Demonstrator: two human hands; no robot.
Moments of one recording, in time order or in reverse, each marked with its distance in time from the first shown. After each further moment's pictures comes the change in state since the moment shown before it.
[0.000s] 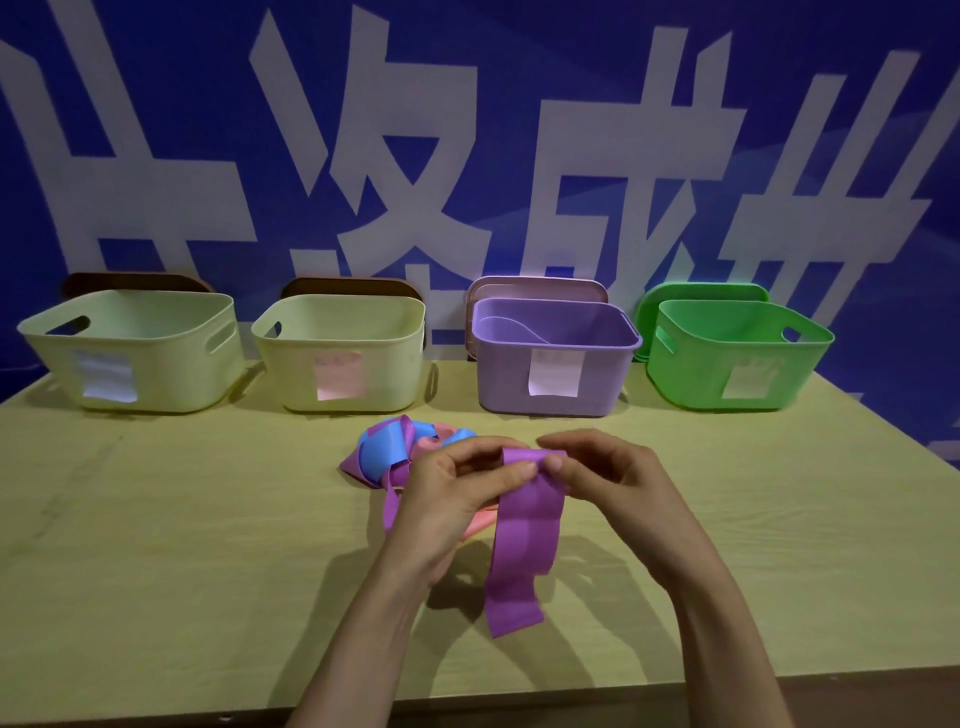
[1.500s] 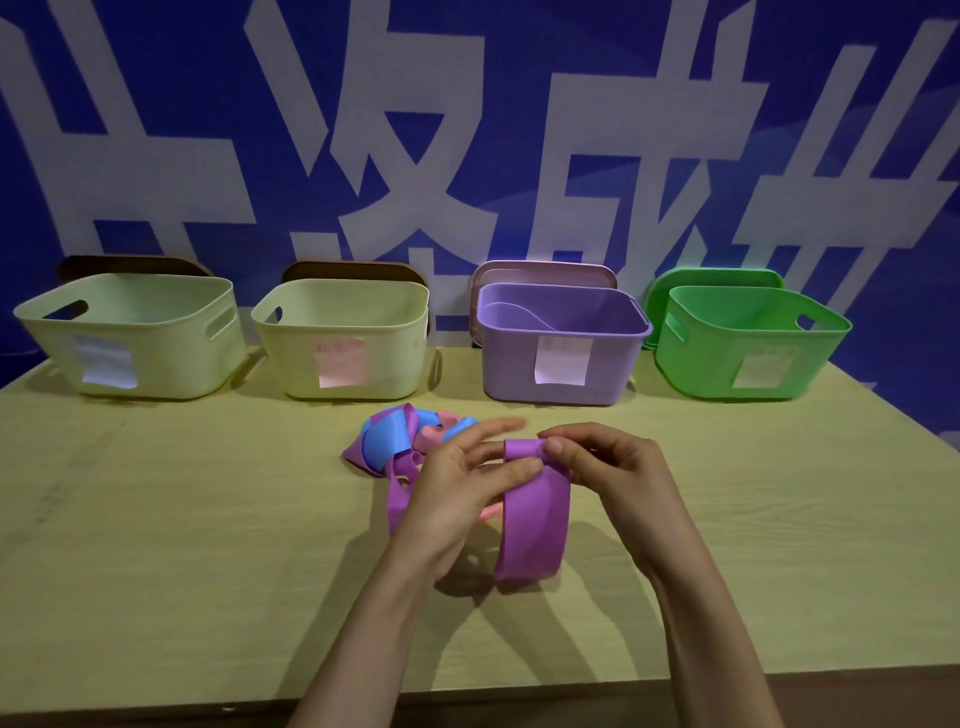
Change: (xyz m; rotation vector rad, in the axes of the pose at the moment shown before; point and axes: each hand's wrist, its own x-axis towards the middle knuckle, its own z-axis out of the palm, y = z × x) left_hand 0.007 -0.011 -0.005 0.032 0.002 -0.078; right_hand 0.011 0.011 0.011 0.075 0.104 0.026
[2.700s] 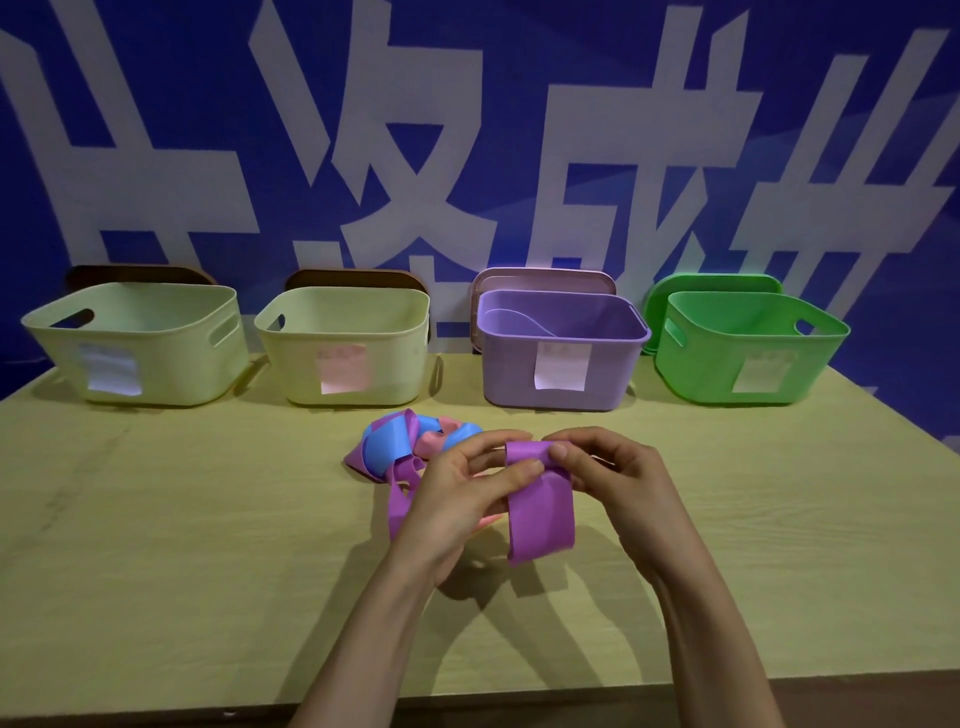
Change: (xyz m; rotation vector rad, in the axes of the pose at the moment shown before) left_hand -0.001 0.001 0.002 -0.021 -0.024 -0.032; right_hand 0.000 0.003 -0.003 0.032 -0.015 0.003
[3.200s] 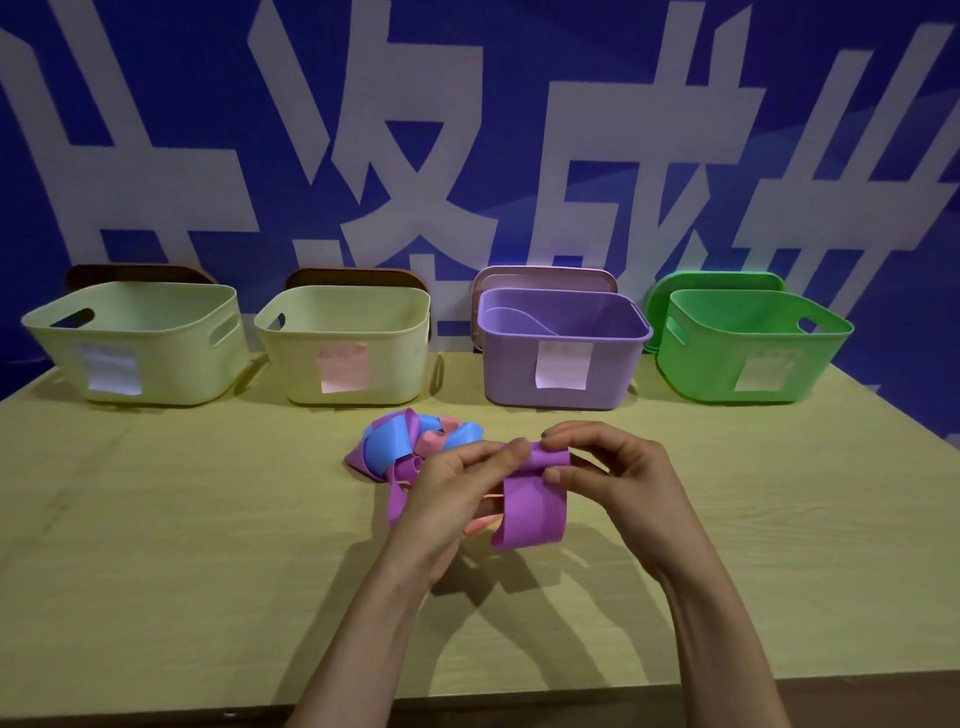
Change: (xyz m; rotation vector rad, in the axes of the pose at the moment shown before) left_hand -0.002 0.004 -0.001 -0.006 0.022 -0.054; right_hand 0.001 -0.001 -0.003 0.041 -0.068 -0.095
